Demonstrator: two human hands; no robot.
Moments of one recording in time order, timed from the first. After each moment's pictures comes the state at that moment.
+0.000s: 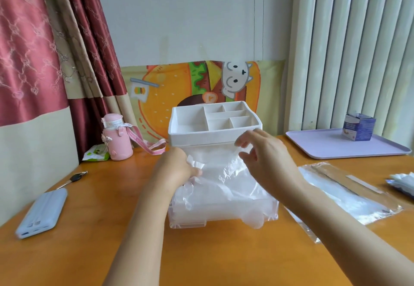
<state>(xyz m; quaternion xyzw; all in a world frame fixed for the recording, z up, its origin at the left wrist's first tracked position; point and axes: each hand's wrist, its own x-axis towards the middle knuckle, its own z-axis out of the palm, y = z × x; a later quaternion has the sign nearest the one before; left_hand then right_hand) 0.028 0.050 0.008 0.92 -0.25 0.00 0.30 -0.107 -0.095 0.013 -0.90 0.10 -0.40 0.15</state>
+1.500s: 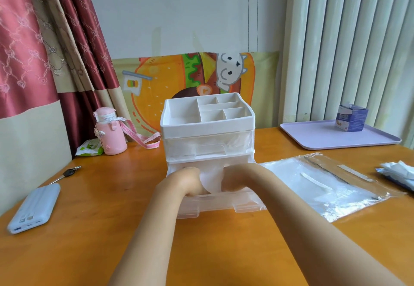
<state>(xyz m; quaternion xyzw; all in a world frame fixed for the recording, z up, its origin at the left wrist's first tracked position) 0.028 0.016 -0.034 0.94 -0.32 -0.13 0.03 -0.055 -0.091 -0.017 -0.97 0.17 0.16 0.11</state>
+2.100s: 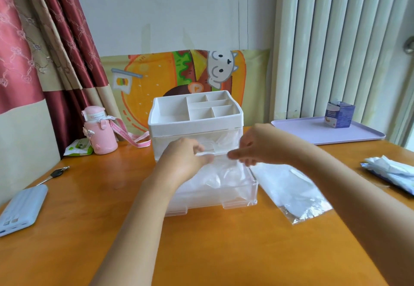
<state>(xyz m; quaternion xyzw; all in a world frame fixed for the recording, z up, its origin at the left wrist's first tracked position) -0.021 0.027 0.015 0.88 -0.34 0.01 0.32 -0.128 -0.126 0.044 -0.98 0.14 -0.08 0.15</state>
